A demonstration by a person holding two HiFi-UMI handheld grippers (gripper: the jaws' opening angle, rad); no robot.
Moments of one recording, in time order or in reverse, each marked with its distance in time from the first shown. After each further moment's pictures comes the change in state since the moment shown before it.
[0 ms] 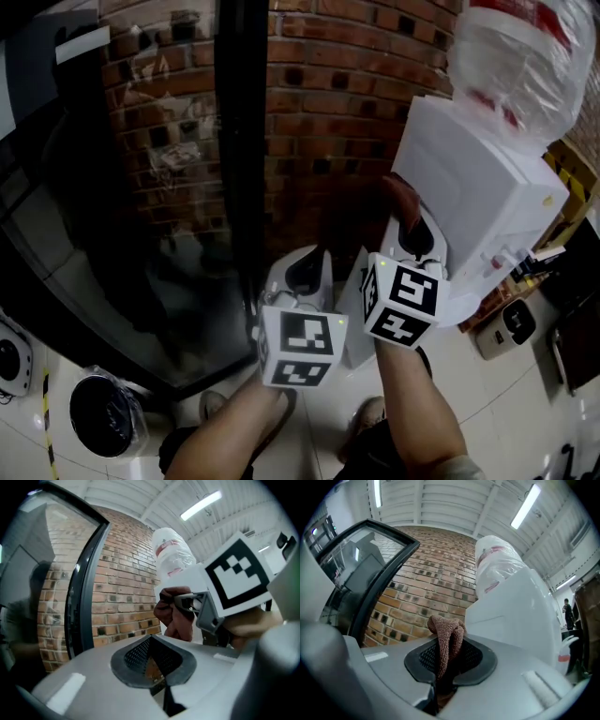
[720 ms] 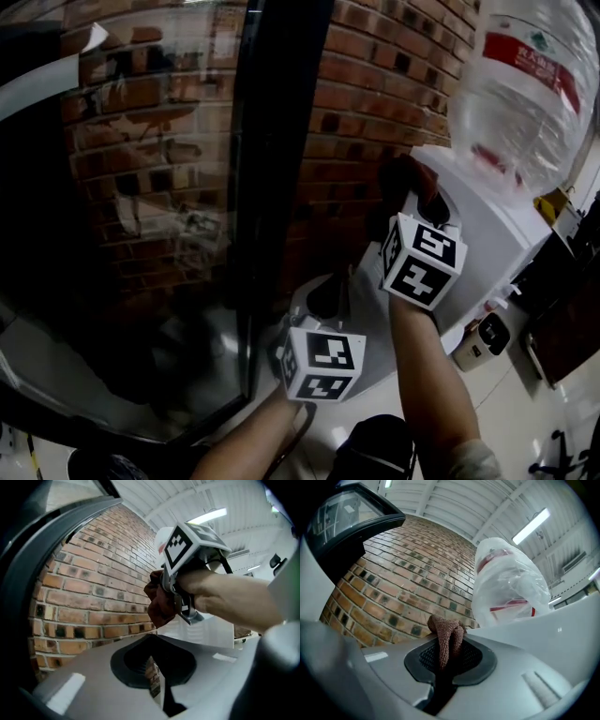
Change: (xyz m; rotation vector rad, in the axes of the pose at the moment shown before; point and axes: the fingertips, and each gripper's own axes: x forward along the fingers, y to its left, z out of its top) left arm 0.080 0.007 0.005 -0.087 -0.040 -0.190; right arm 0.113 -0.030 0.069 -0.100 -0.033 -0.233
